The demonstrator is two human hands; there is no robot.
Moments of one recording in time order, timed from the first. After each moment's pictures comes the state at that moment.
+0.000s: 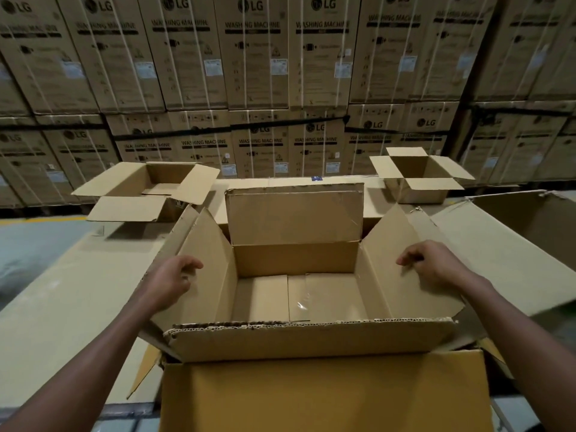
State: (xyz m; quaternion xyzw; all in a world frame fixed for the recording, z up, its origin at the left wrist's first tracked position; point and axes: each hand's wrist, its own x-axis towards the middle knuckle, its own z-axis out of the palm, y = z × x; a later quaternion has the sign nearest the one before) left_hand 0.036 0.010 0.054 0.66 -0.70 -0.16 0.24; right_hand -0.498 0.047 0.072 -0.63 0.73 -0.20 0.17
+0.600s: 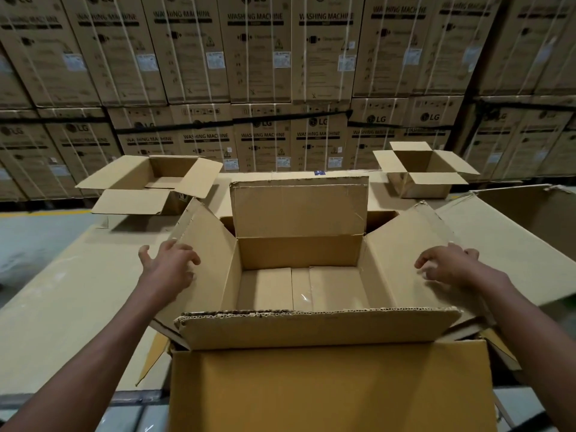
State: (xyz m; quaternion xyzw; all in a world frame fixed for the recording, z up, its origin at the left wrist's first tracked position) left_hand 0.044 0.013 0.059 0.69 -0.72 0.03 0.08; right_hand -0.549 0.033 0.034 -0.57 0.81 0.03 0.14
